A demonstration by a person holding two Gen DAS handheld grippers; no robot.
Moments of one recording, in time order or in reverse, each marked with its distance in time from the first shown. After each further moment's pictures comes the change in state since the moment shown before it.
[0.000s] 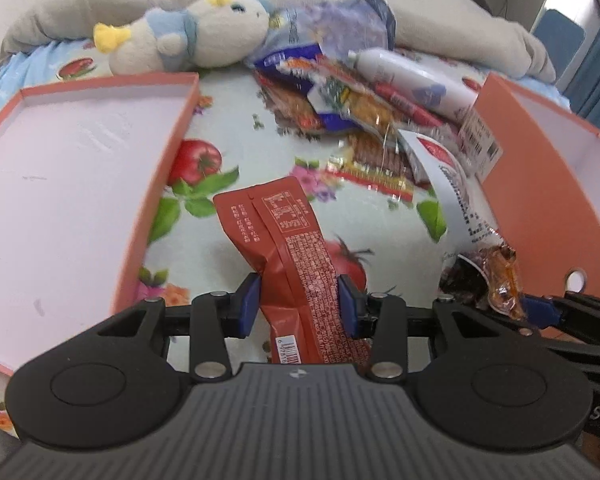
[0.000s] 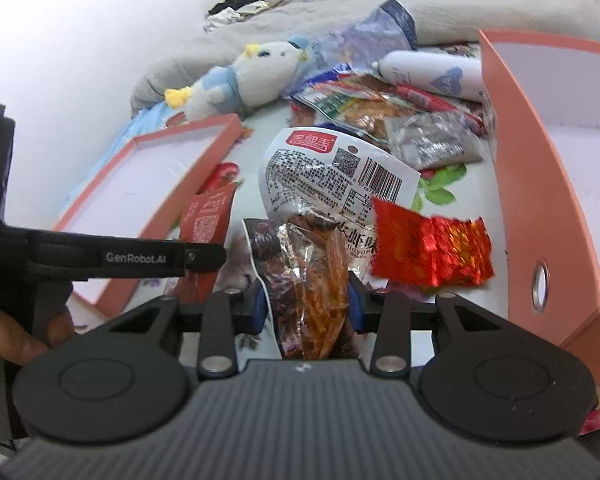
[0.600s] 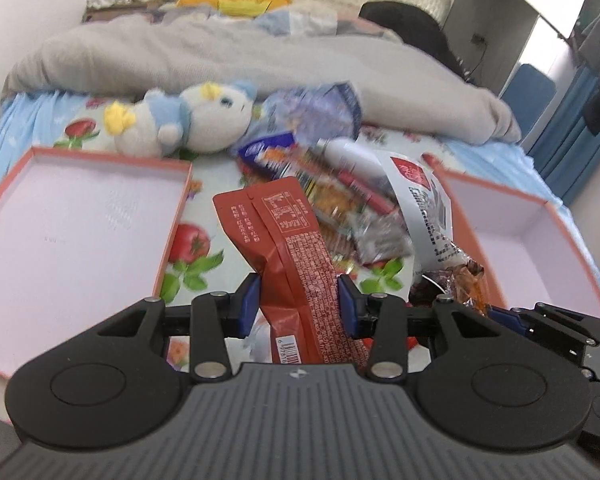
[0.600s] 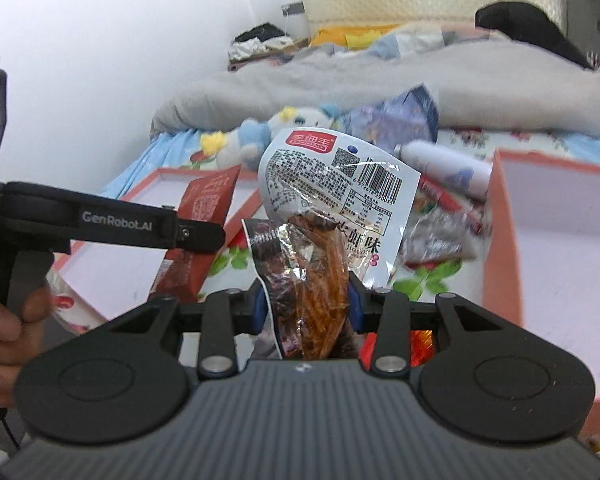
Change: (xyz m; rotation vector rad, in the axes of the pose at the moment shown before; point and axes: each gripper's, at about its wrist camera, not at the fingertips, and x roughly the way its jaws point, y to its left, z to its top) left arm -0.098 -0.010 0.042 -0.033 -0.147 -0.083; right arm -0.062 0.038 0.050 -0.143 -0.114 -0.056
